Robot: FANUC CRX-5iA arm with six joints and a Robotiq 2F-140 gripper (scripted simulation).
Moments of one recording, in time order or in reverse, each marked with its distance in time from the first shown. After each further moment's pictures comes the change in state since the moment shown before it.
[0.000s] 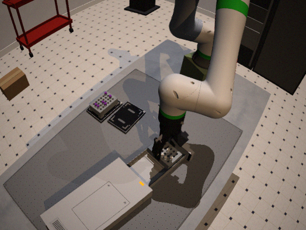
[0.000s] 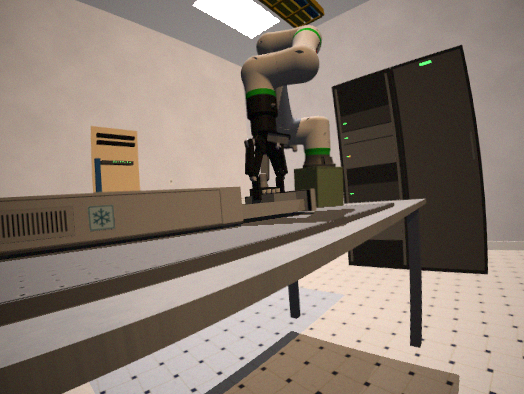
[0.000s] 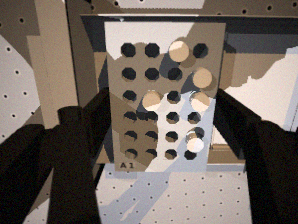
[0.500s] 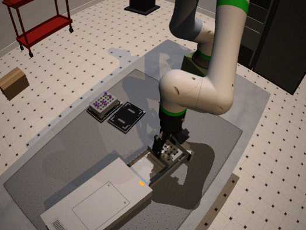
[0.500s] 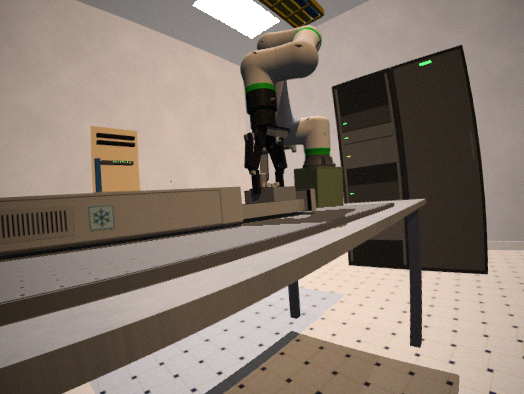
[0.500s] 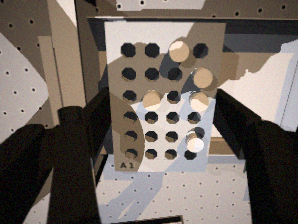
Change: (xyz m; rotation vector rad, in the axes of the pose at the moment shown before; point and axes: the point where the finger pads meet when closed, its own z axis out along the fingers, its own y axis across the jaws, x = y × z) arm 0.000 0.000 -0.017 0.000 0.000 0.000
